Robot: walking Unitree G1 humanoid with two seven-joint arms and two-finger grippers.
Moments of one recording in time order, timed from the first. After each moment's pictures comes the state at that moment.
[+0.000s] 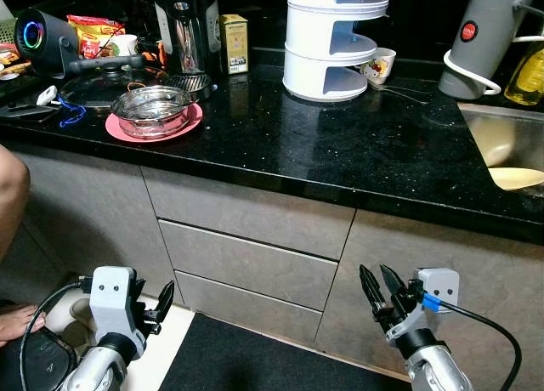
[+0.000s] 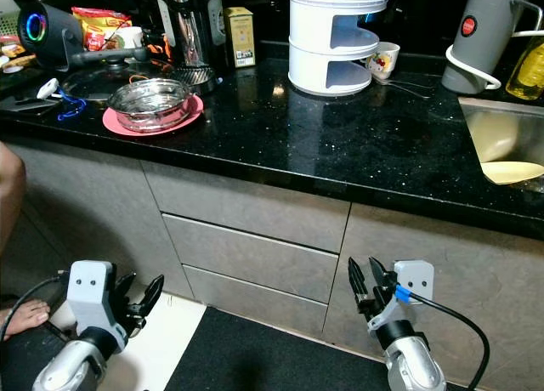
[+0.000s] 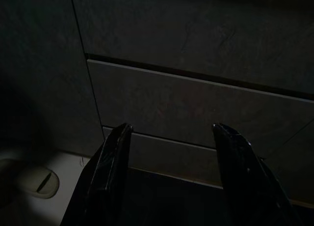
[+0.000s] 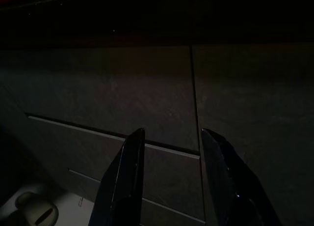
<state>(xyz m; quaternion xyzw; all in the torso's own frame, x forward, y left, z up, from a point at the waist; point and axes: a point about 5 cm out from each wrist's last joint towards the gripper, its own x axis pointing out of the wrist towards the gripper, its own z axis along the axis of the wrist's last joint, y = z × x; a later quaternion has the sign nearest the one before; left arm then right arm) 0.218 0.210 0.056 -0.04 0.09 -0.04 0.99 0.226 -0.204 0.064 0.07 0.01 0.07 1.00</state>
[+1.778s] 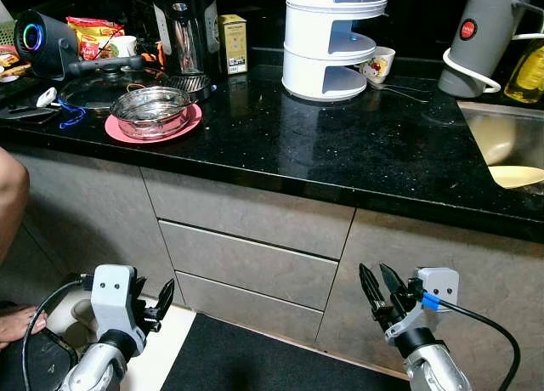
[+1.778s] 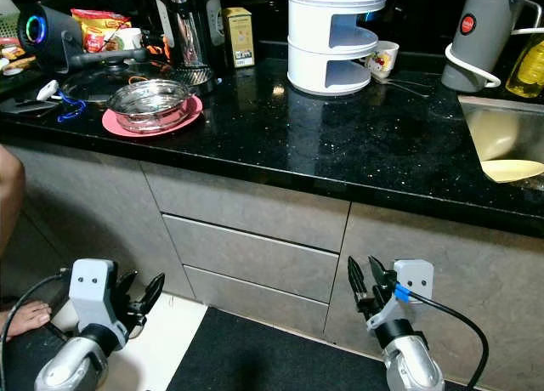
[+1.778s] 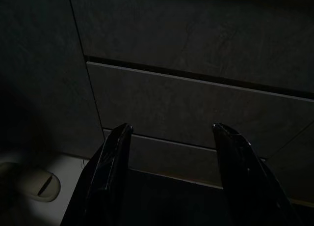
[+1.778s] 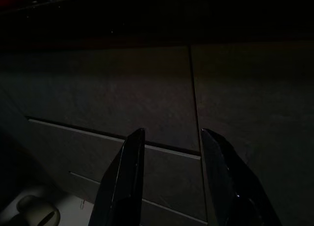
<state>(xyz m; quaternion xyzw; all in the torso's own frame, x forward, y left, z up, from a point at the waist) 0.223 0.212 0.052 -0.04 0.09 -0.04 0.99 0.227 -0.203 0.064 0.07 0.01 0.06 1.00</state>
